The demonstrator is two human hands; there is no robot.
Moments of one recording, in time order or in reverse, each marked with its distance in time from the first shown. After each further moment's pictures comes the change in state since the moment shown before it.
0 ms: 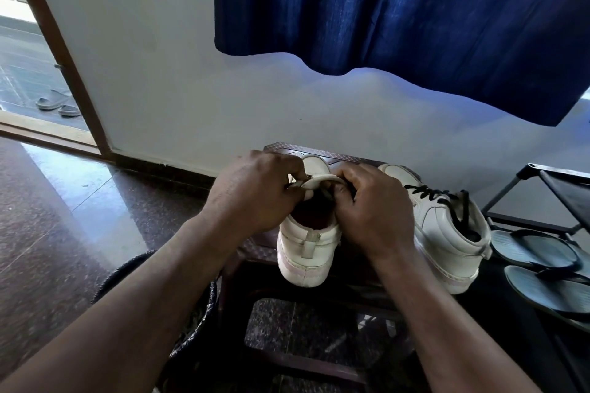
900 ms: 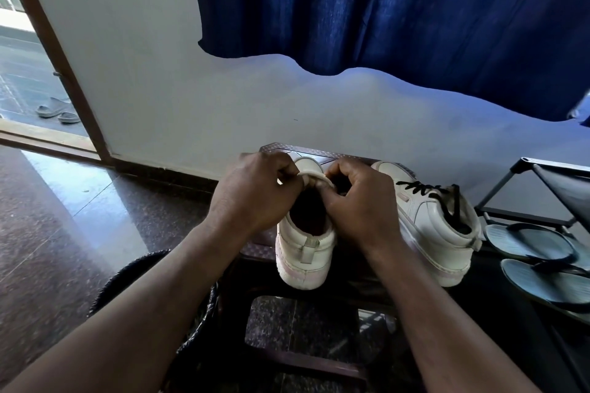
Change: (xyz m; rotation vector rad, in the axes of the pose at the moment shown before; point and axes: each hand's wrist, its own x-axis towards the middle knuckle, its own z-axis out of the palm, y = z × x) left_hand -0.003 0.012 0.009 -0.175 0.068 -0.173; right_hand 0.002 -0.004 0.004 0.250 0.041 0.113
